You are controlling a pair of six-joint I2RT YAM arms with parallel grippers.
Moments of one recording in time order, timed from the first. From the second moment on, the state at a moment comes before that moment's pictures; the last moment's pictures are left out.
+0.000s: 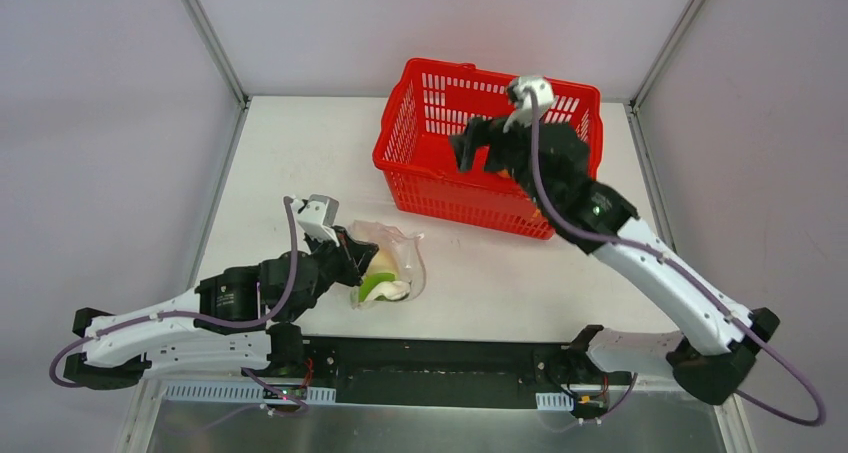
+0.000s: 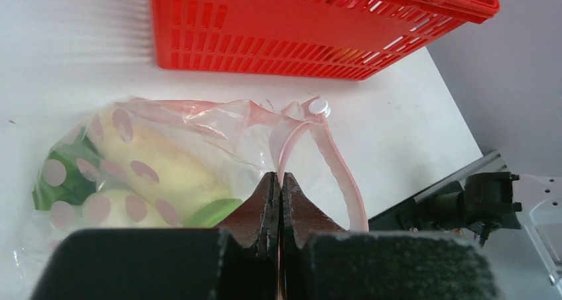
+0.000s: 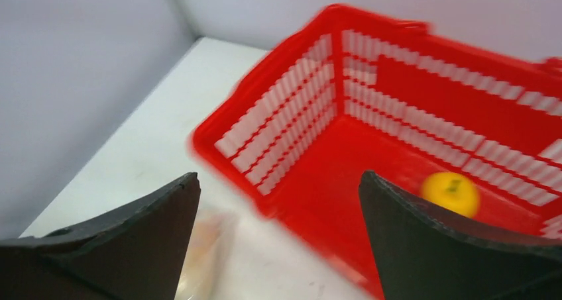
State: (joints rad) left arm -1.34 0.60 0.83 -0.57 -0.75 -0.68; right arm 0.91 1.12 1.28 -0.27 0.30 0.21
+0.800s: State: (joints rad) left arm -1.34 0.66 0.77 -0.58 -0.71 -0.69; right arm 0.37 1.85 1.54 -0.43 0.26 0.33
